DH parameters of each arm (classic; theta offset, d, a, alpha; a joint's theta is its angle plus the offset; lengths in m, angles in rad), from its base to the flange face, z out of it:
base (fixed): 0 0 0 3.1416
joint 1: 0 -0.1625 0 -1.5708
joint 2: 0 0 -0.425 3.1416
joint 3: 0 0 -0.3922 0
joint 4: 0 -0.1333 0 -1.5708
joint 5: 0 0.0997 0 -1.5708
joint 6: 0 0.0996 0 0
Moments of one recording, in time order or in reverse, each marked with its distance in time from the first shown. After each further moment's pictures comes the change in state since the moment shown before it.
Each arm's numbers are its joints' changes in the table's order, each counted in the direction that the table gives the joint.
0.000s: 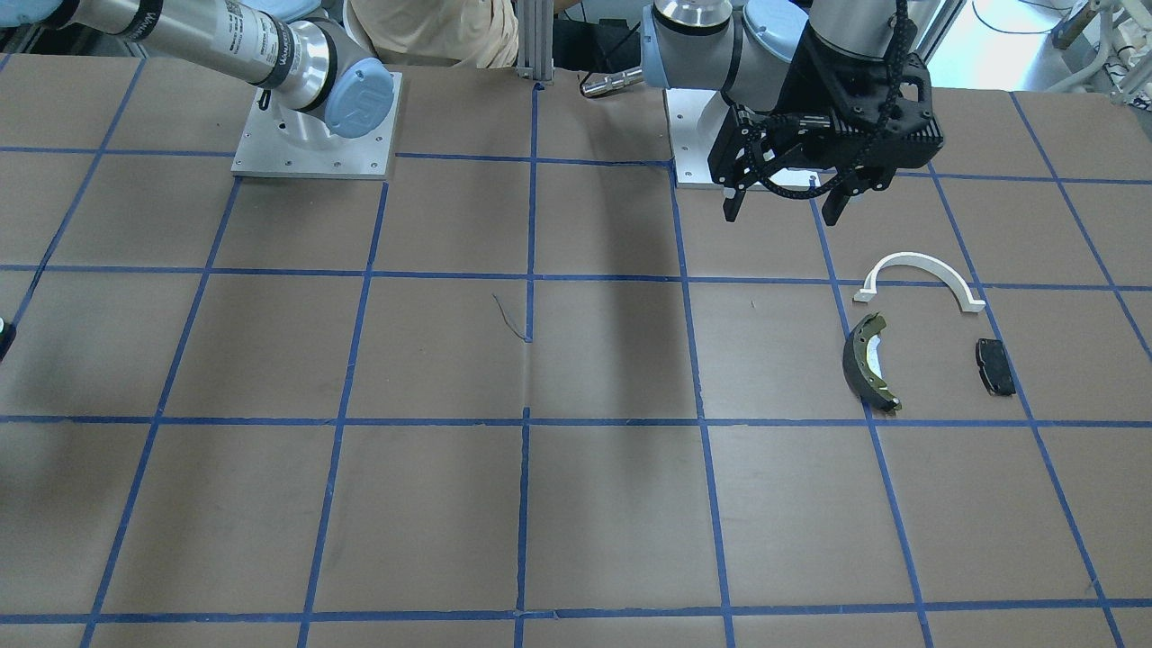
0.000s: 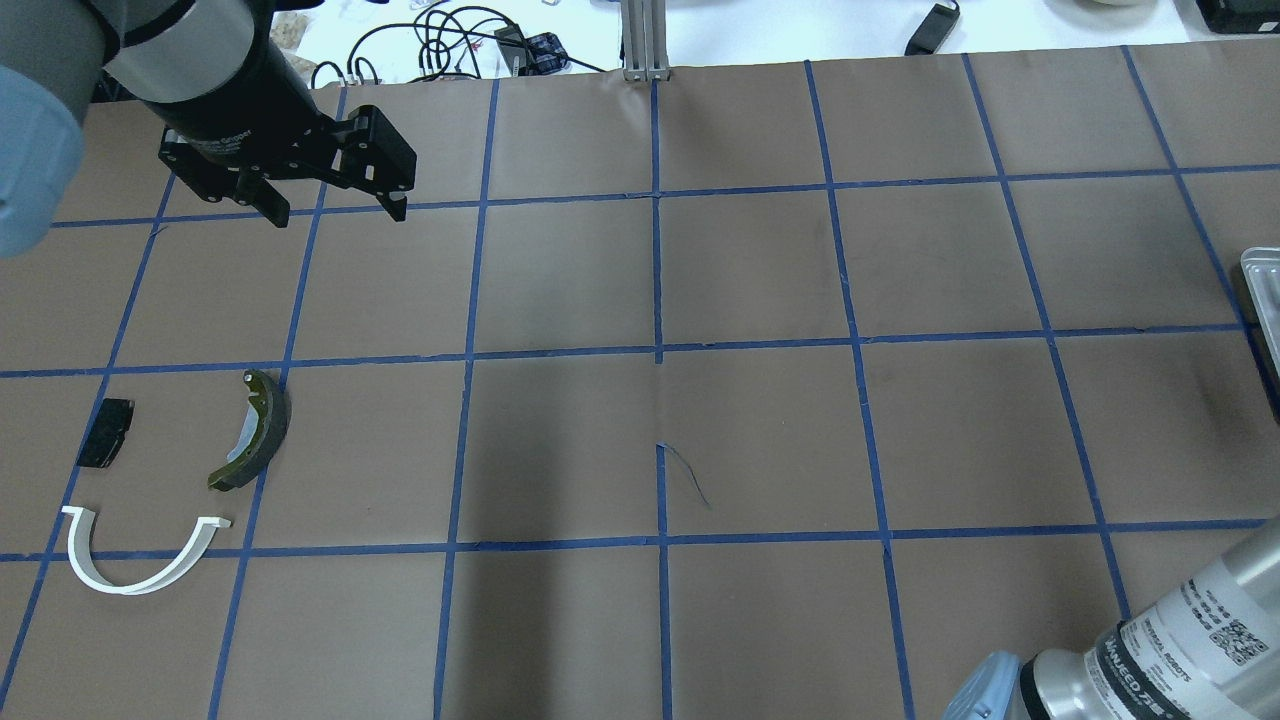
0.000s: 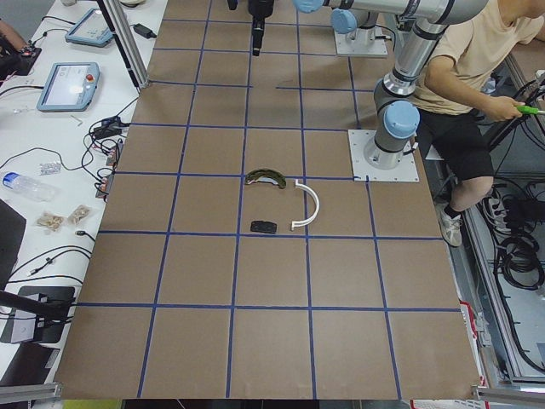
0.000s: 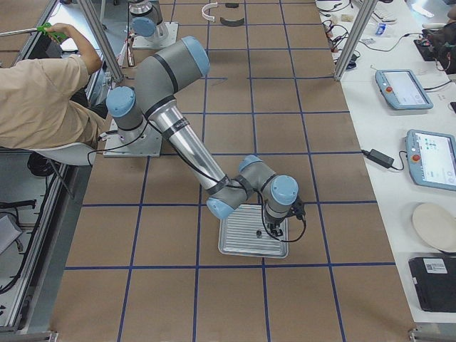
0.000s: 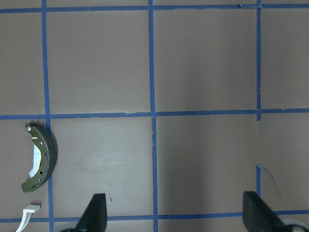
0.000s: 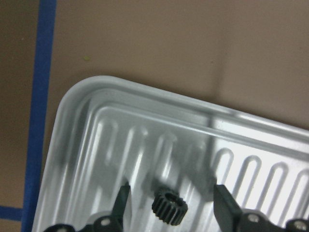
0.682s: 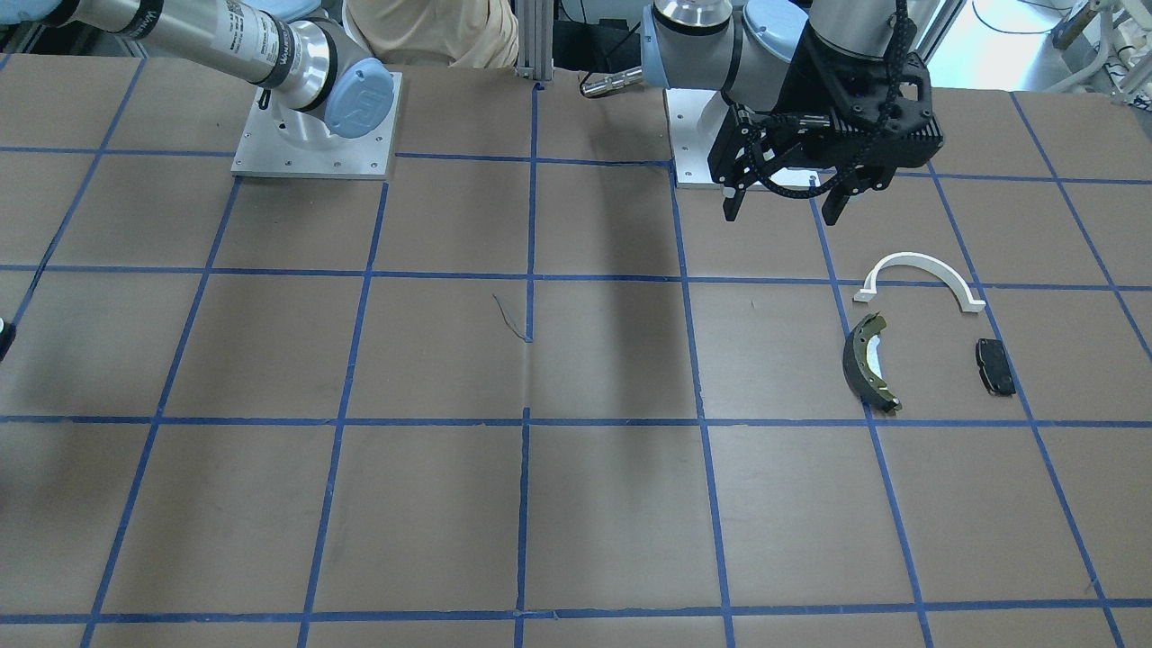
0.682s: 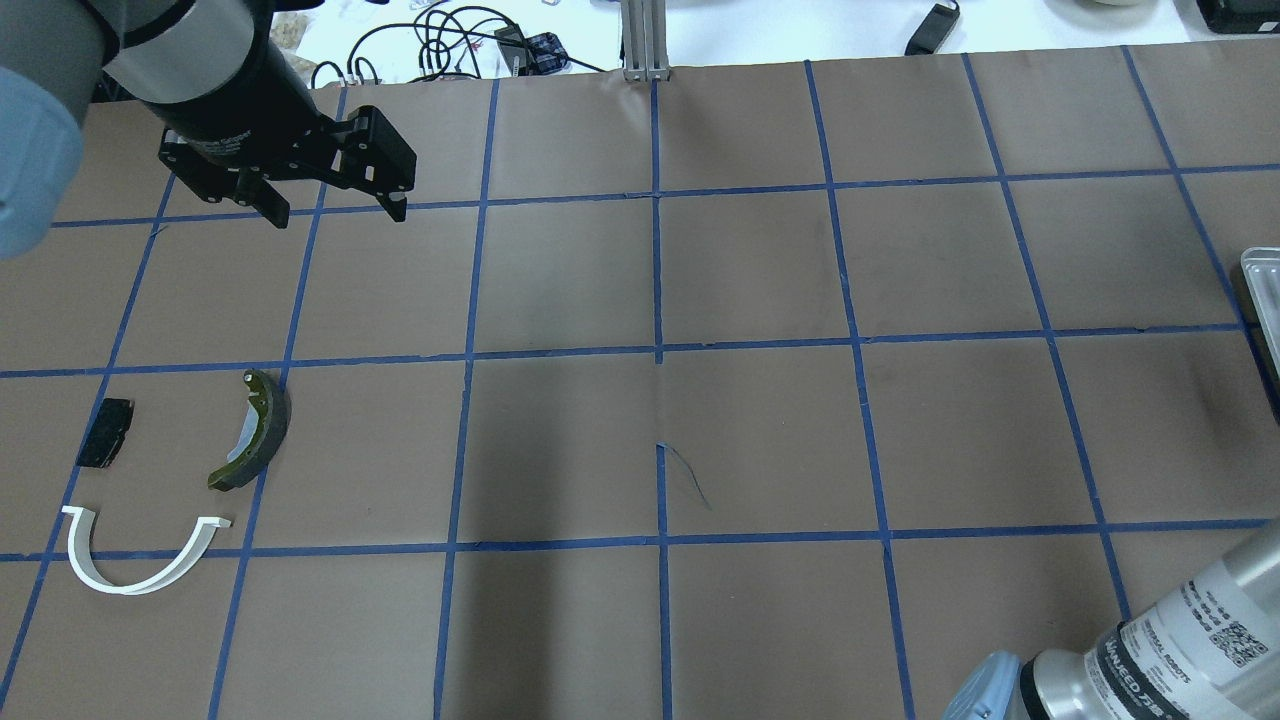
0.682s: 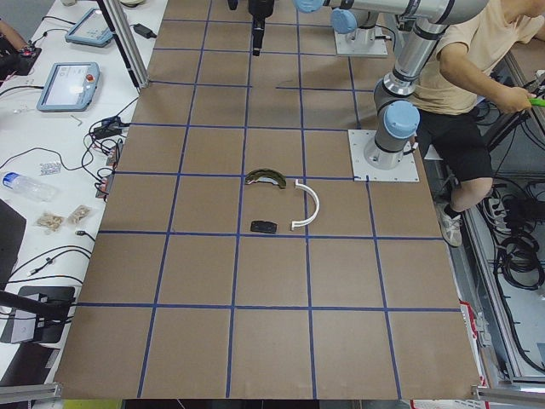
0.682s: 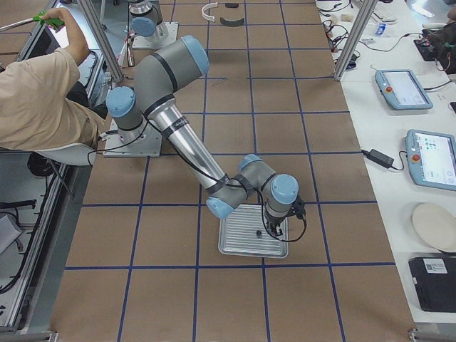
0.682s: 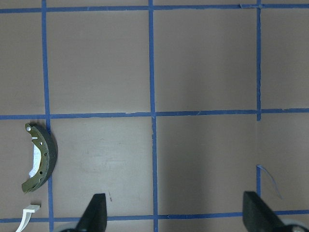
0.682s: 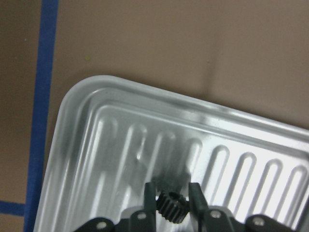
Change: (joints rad) left arm 0.000 0.001 0.001 0.000 0.000 0.000; right arm 0.000 -0.012 0.000 -0.010 -0.002 0.001
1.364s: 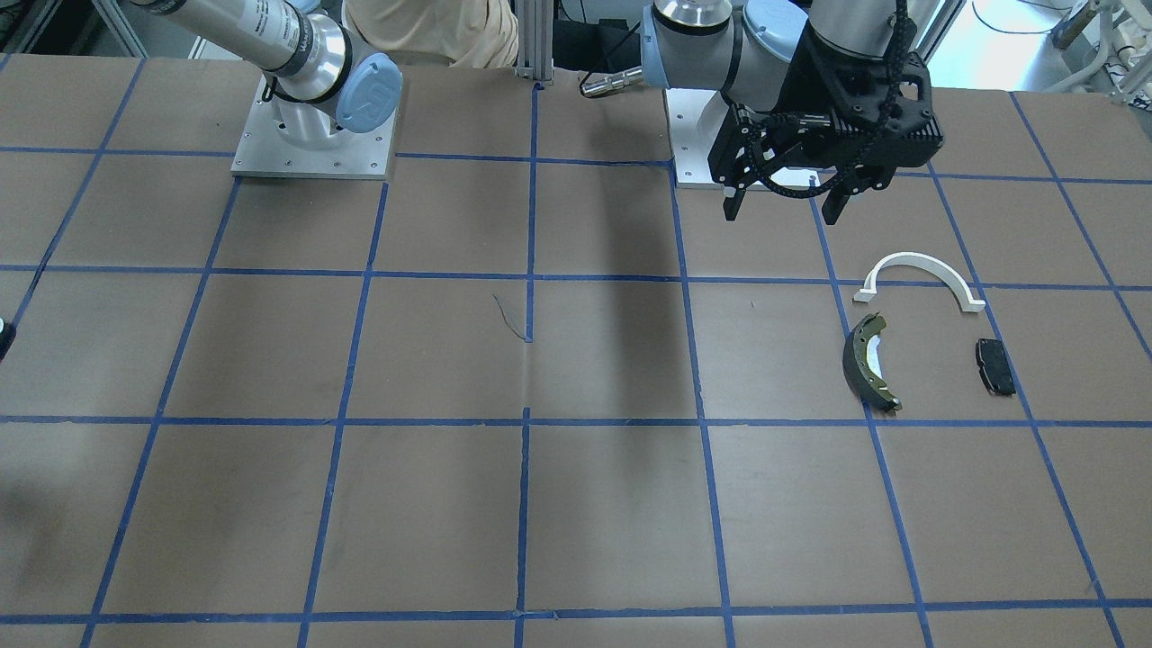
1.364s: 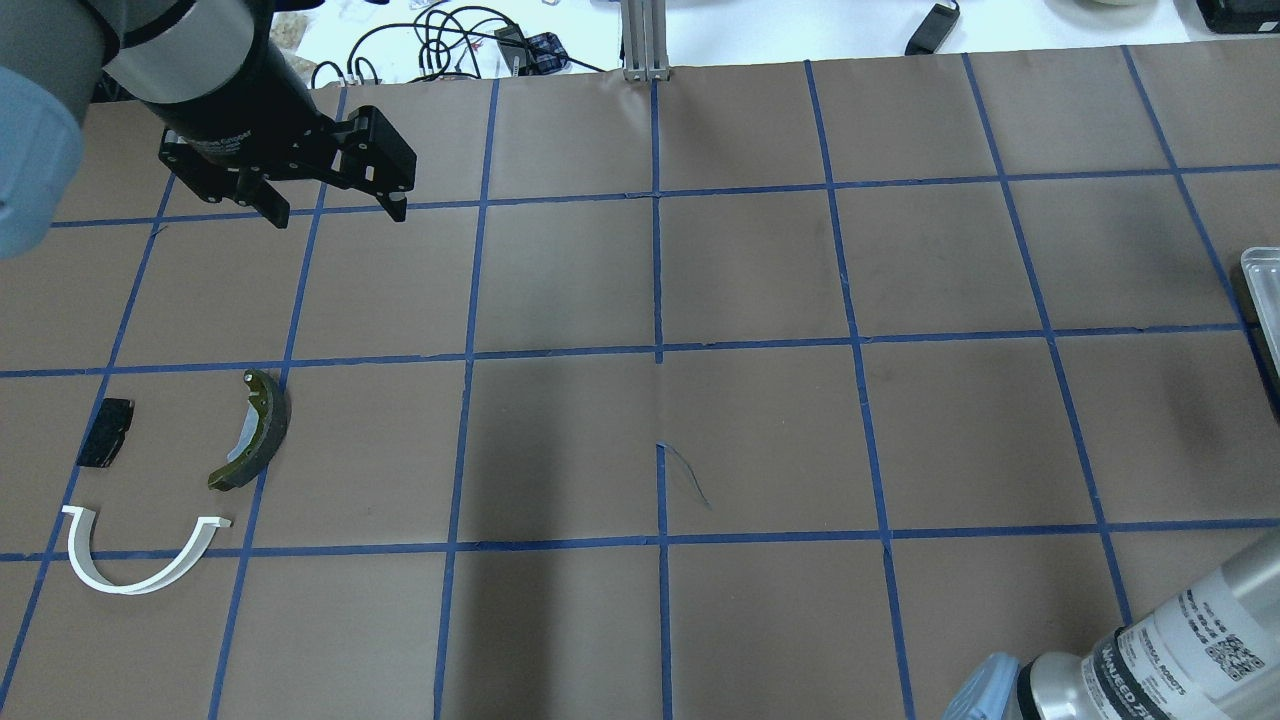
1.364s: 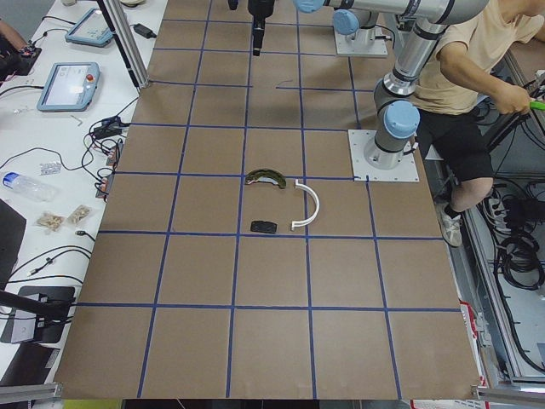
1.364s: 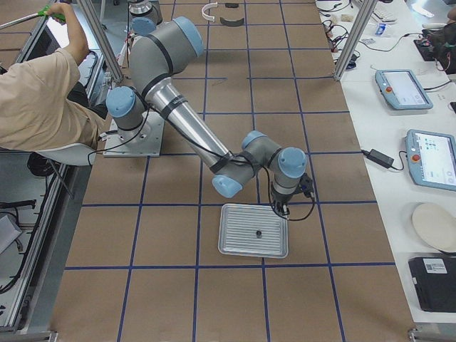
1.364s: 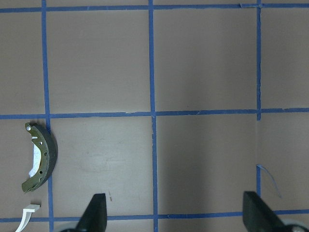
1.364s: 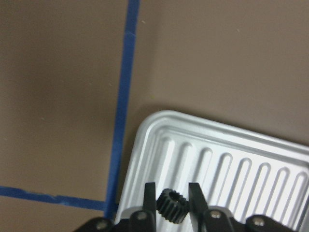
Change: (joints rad) left arm 0.000 0.000 0.000 0.001 0.000 0.000; right arm -0.128 -0.122 -0.019 -0.103 0.010 0.126
